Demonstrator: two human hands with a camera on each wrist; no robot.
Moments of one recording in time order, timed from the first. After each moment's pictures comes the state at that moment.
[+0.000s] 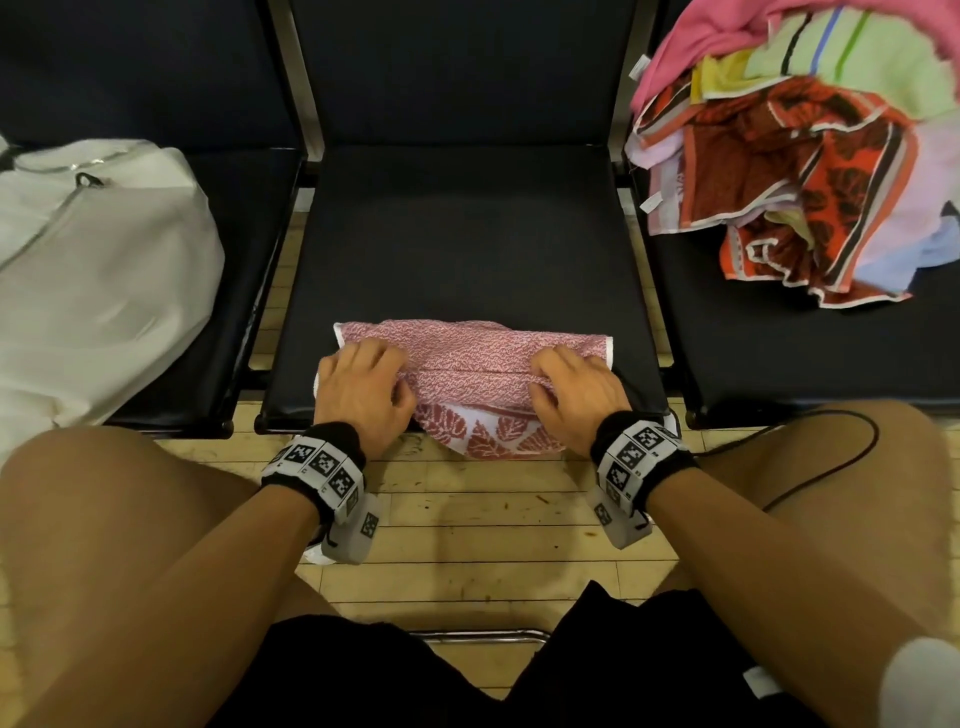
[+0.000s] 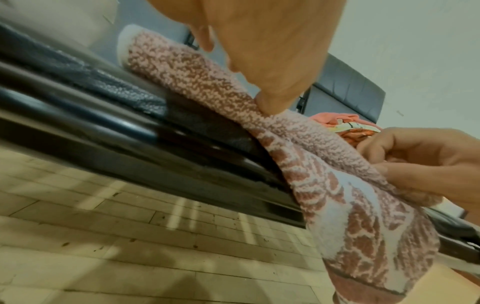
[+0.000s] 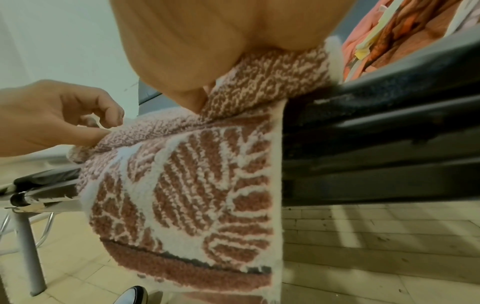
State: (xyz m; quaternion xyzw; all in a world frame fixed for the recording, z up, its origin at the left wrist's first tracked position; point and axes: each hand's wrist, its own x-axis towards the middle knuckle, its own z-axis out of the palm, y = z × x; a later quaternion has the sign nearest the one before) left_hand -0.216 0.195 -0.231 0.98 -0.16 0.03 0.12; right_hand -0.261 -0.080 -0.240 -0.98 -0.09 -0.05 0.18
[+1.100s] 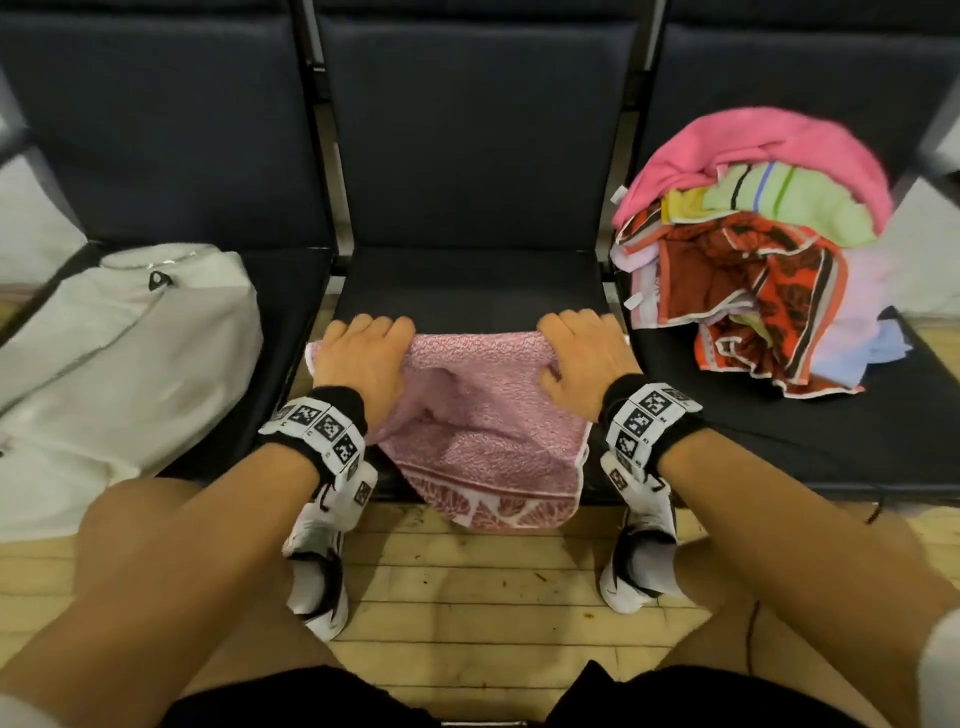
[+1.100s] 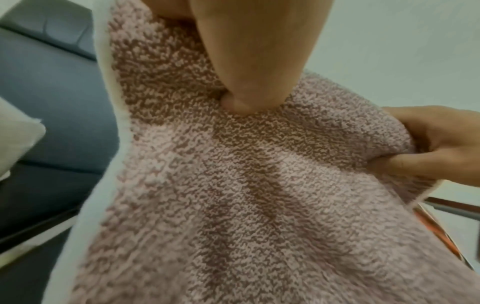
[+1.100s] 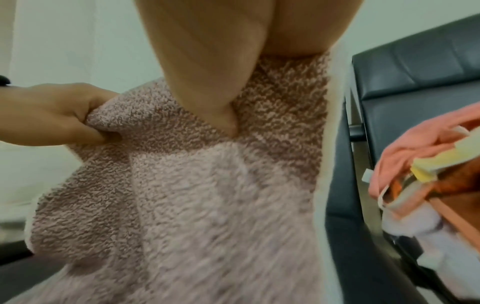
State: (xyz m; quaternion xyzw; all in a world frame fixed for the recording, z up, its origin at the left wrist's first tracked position) left_hand -0.152 0.183 -0.111 0.98 -0.18 0.06 -0.02; right_hand -0.187 -0.091 -0.112 -0.98 -0.13 -0.12 0.02
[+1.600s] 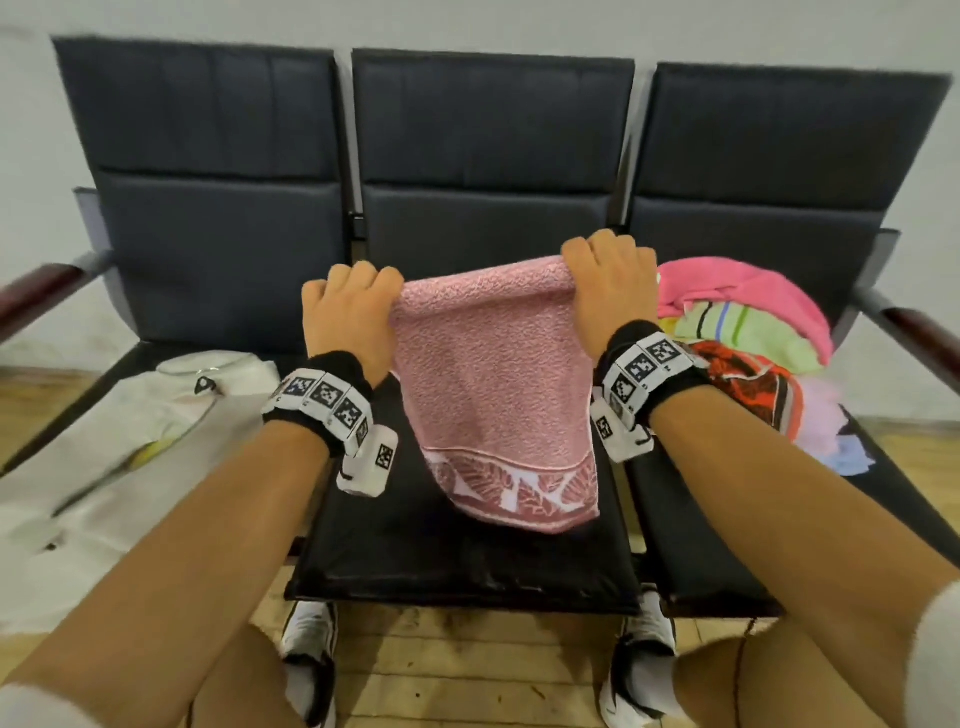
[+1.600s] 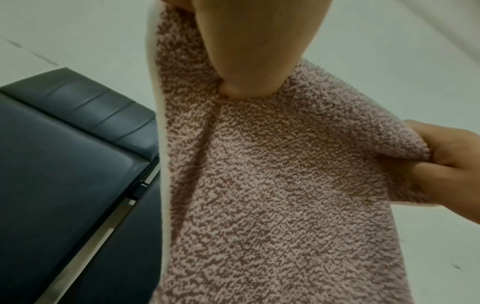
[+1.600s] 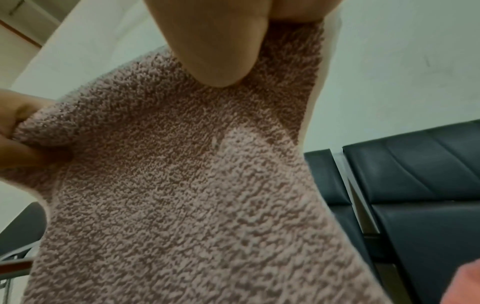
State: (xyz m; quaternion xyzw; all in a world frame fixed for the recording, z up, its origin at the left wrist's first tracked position) left_hand -0.104 0.176 0.054 0.95 -0.11 0.29 0.07; right_hand -0.113 -0.094 0.070 -0.91 -0.07 -0.40 -0.02
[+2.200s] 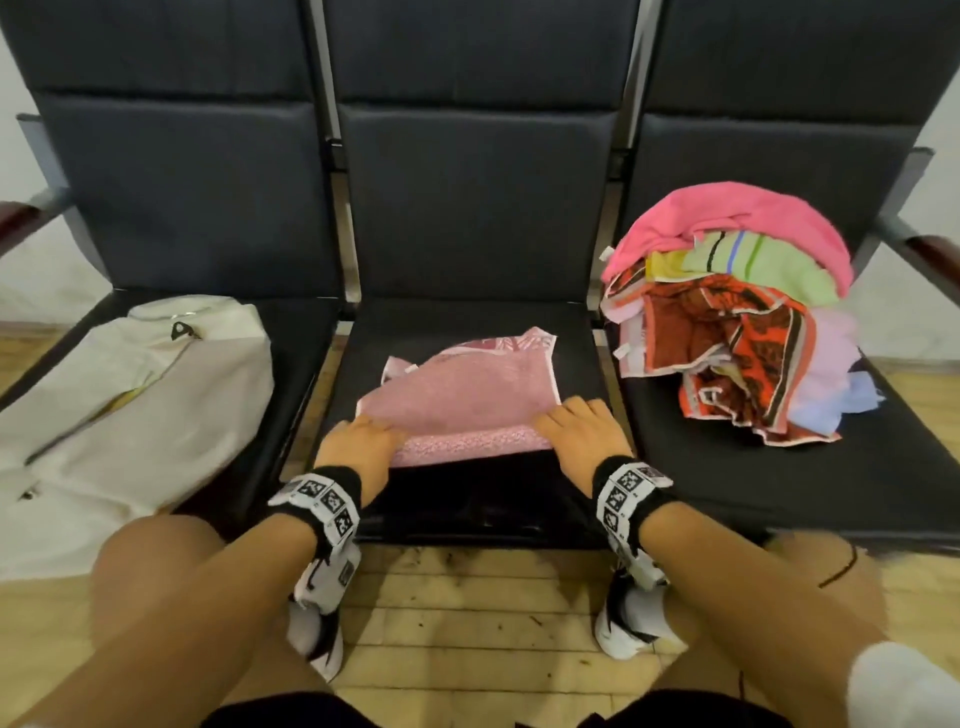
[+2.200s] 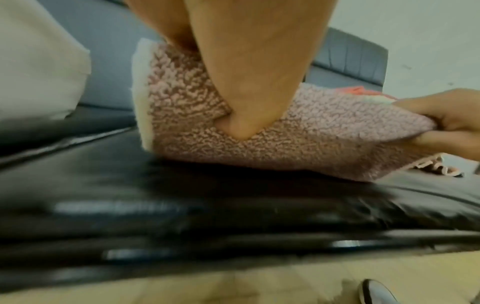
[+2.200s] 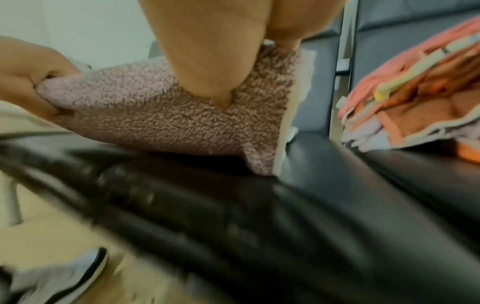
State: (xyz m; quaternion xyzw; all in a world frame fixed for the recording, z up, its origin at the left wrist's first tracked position) left_hand -0.170 0.197 -0.132 0.97 -0.20 -0.07 -0.09; right_hand -0.203 -0.107 -0.154 -0.98 -0.17 -0.09 -0.06
